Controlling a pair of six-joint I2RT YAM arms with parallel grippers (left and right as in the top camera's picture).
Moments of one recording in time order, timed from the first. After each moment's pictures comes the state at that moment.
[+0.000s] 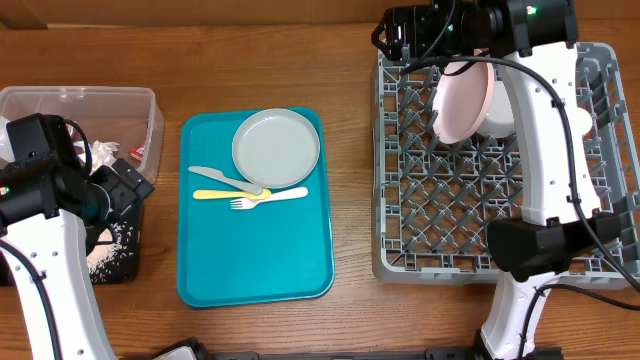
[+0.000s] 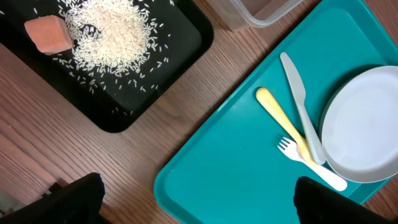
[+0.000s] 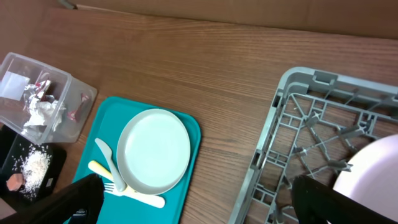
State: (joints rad) left arm 0.38 1.32 1.37 -1.34 -0.01 -0.47; right arm 0.20 2.09 2.52 -1.34 -0.38 0.07
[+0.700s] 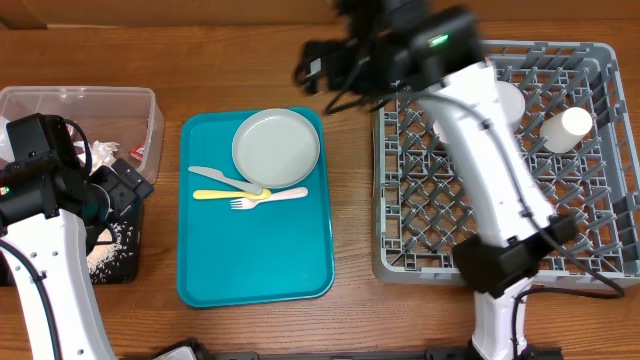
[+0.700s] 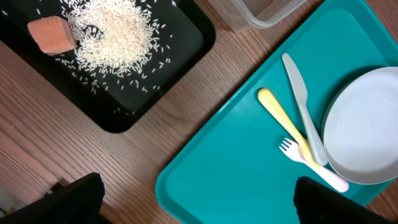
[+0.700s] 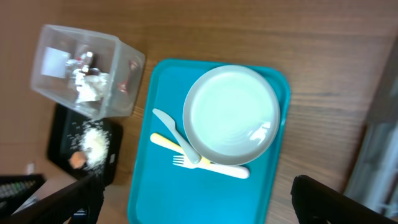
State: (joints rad) left arm 0.38 1.32 1.37 -1.34 -0.01 -0.47; right arm 0.52 2.10 2.49 -1.35 -0.28 0.44
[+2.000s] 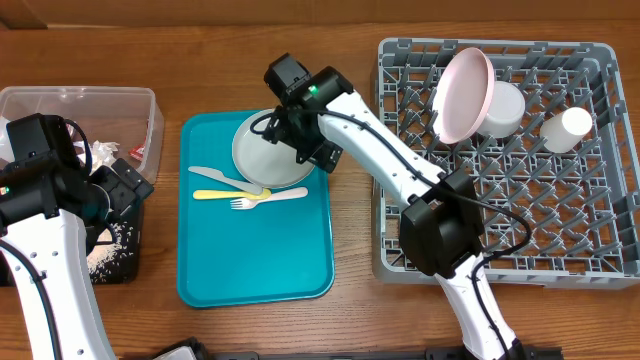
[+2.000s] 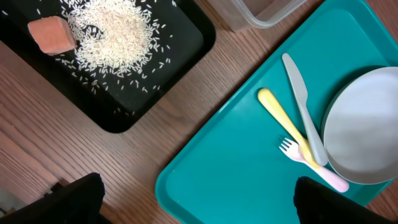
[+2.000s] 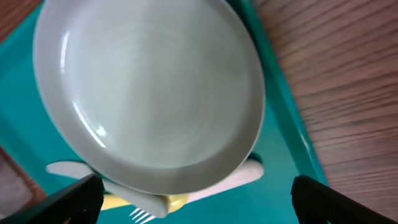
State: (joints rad) left arm 0.38 1.32 1.37 -1.34 -0.01 -0.47; right arm 0.67 2.37 2.23 -1.24 -0.09 1.12
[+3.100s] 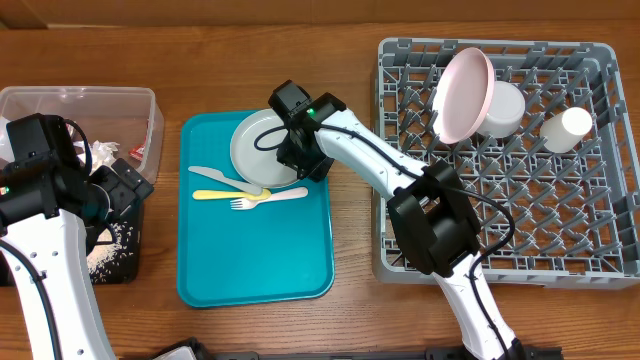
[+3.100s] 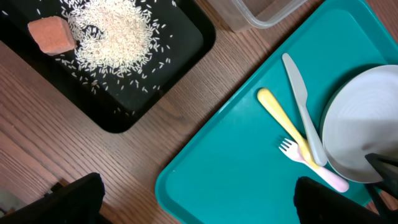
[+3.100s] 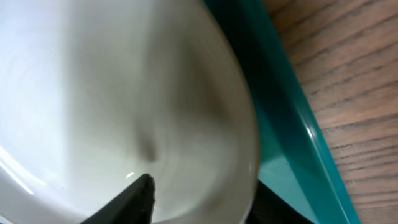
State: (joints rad) left arm 0.38 1.32 1.37 -1.34 -0.01 -0.47; right arm 0.67 2.38 2.00 -1.00 -0.12 1.15
